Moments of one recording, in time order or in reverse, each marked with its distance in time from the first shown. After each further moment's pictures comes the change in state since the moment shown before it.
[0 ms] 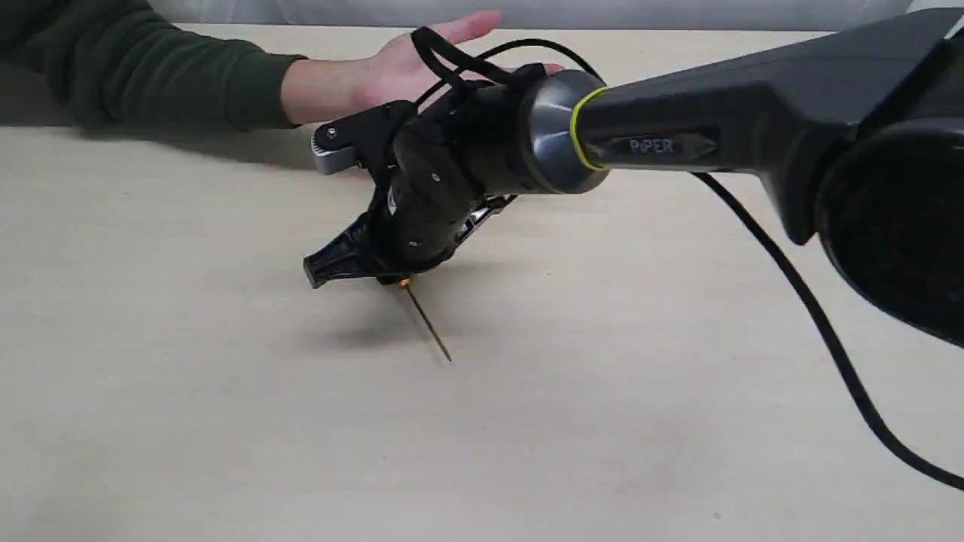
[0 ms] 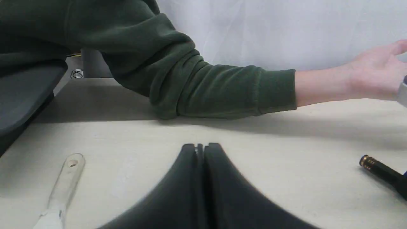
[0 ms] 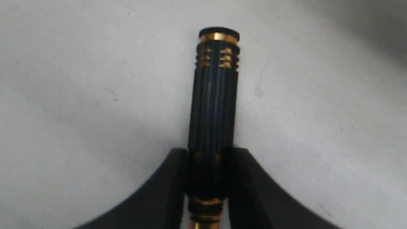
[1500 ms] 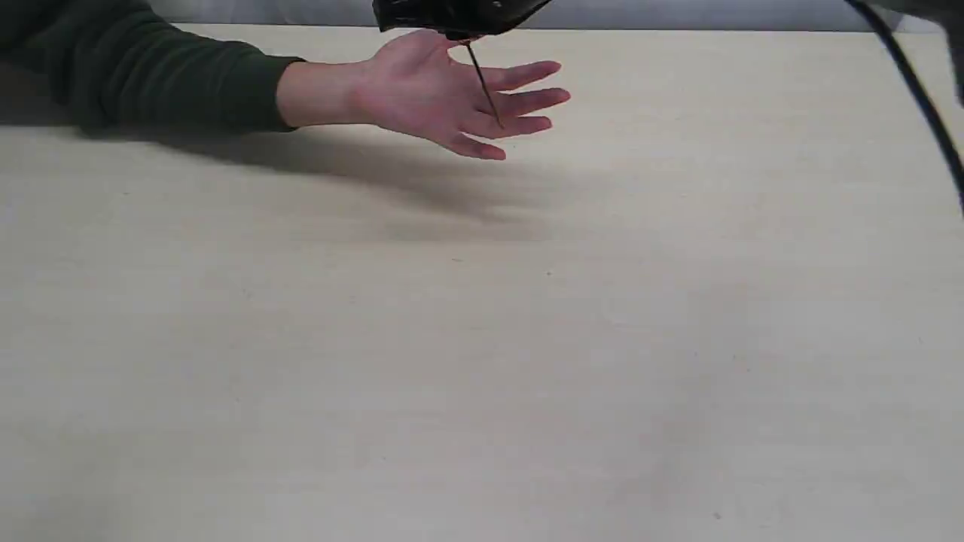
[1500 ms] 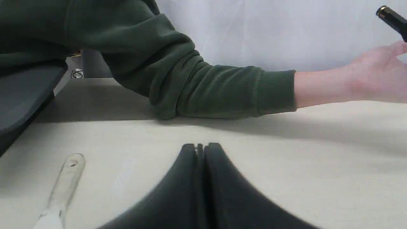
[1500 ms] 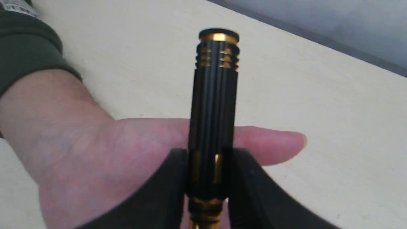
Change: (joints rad) left arm 0.000 0.000 0.000 0.000 0.000 0.000; right arm -0.202 -0.076 -0.294 -0.144 0.023 -0.024
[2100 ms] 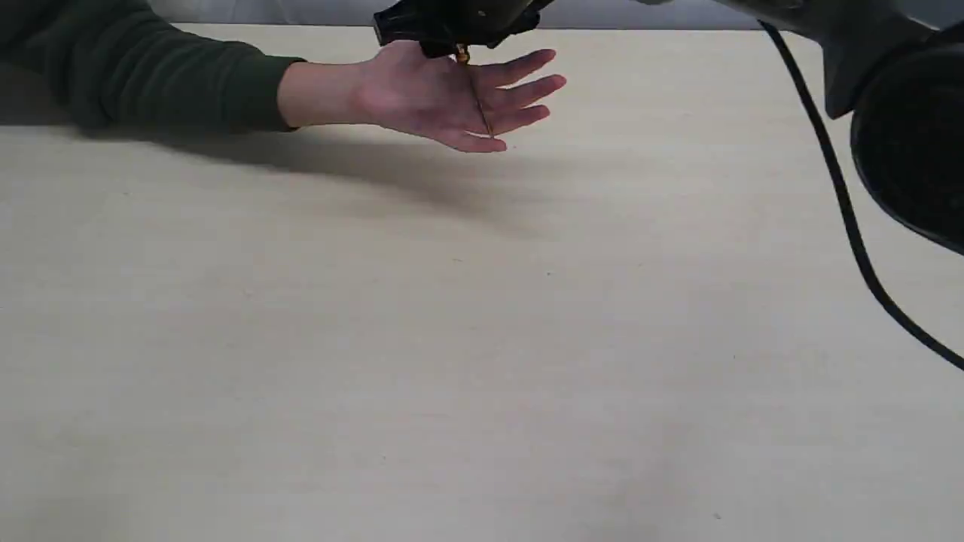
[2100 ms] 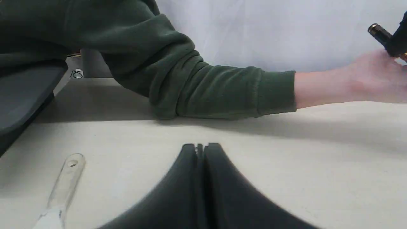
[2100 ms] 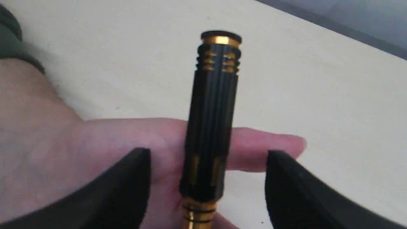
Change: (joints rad) left arm 0.000 0.000 0.000 0.000 0.000 0.000; right arm -0.017 0.119 -0.163 -0.016 0.129 0.000
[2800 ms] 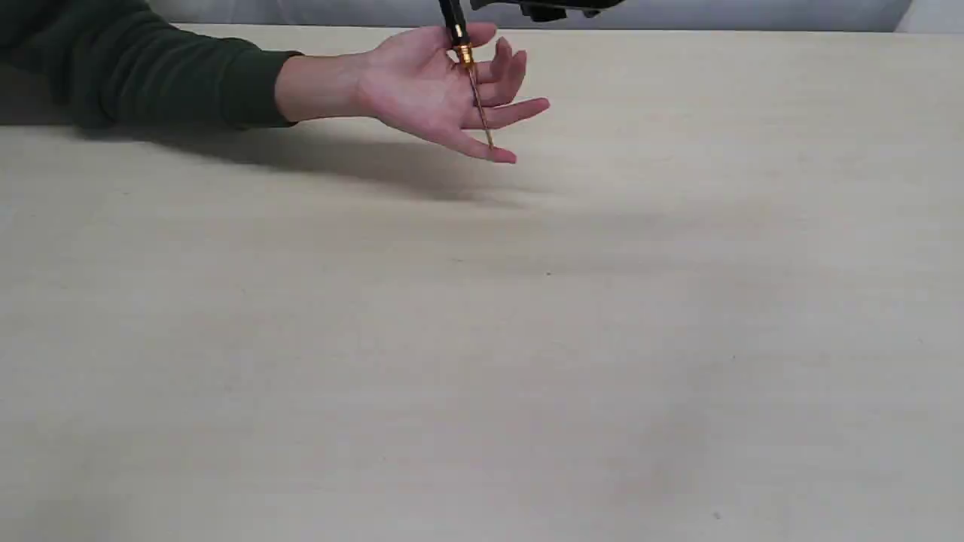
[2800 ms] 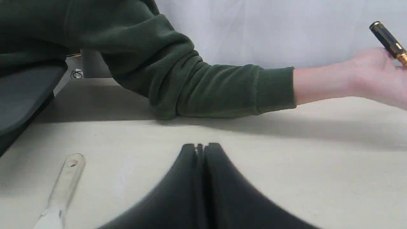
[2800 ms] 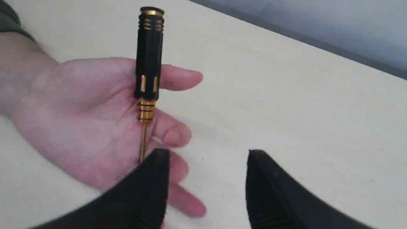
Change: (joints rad) left arm 0.000 0.000 0.000 0.000 0.000 0.000; right arm -0.048 -0.399 0.437 -0.036 -0.109 0.015
